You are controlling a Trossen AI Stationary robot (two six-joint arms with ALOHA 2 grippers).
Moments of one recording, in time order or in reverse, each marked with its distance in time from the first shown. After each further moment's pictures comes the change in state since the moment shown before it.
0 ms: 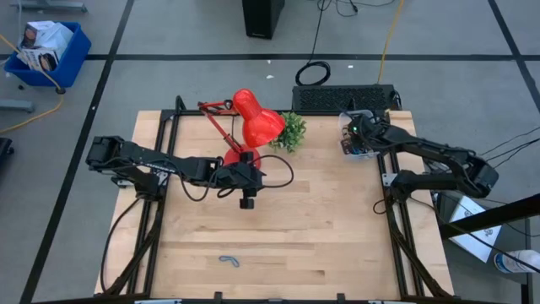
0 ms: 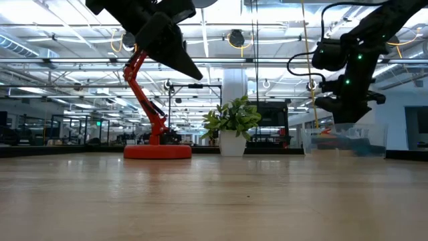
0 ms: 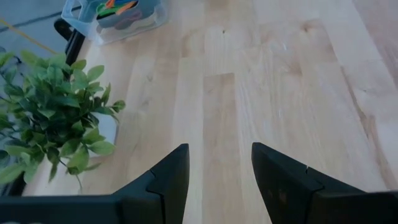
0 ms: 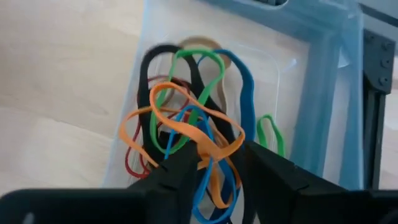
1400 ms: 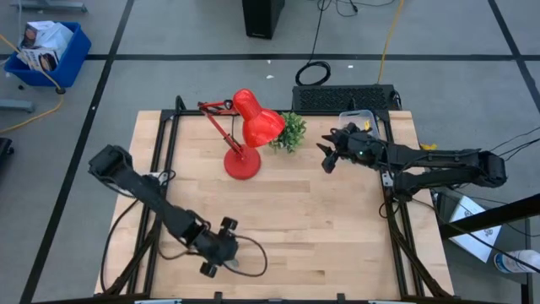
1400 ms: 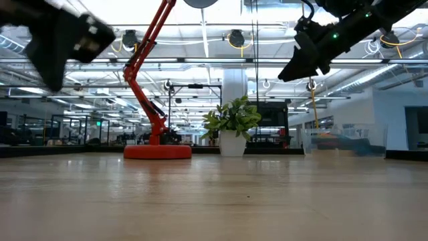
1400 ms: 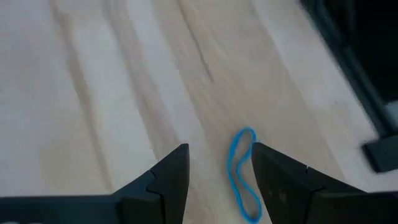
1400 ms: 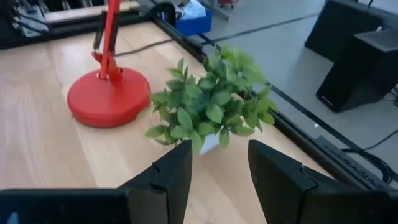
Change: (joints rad) left arm -0.564 0.115 -0.001 -0.185 0.125 -0.359; right arm 0.516 -0.128 0.000 0.530 -0.020 -0.284
